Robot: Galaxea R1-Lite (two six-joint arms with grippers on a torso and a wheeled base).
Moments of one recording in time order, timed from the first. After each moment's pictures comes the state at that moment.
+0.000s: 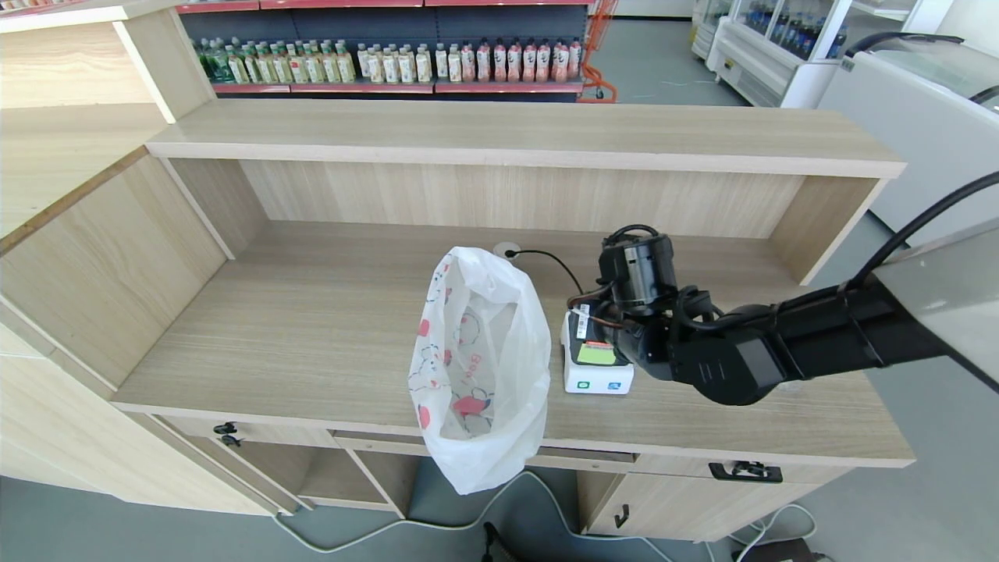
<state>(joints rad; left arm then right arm) -0.01 0.00 0.00 0.04 -0.04 0.03 0.61 2.07 -1.26 -0.39 -0.49 0.34</state>
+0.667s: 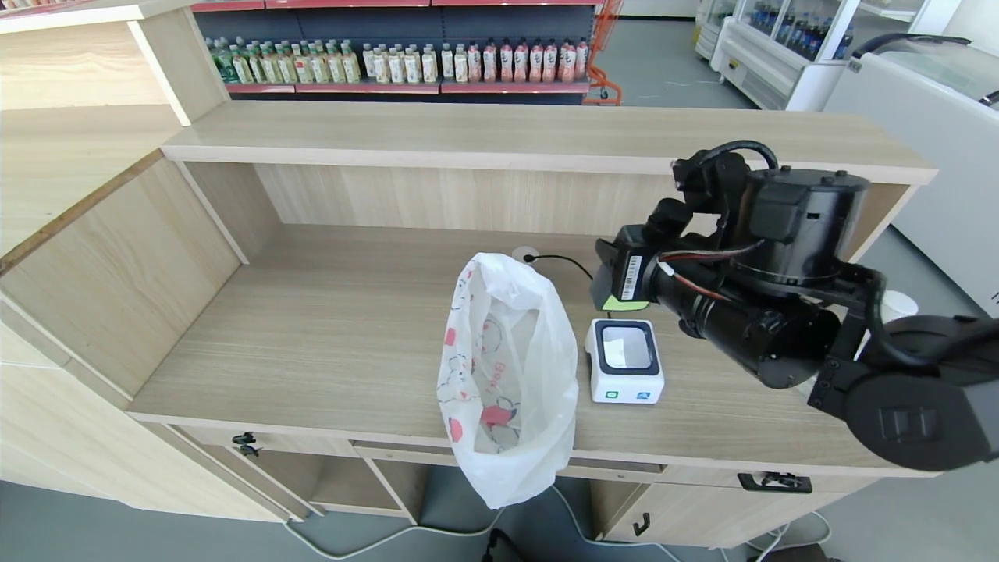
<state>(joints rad) -0.01 0.00 0.00 0.04 -0.04 0.03 0.67 1.75 -0.98 -0.74 -0.46 0.09</state>
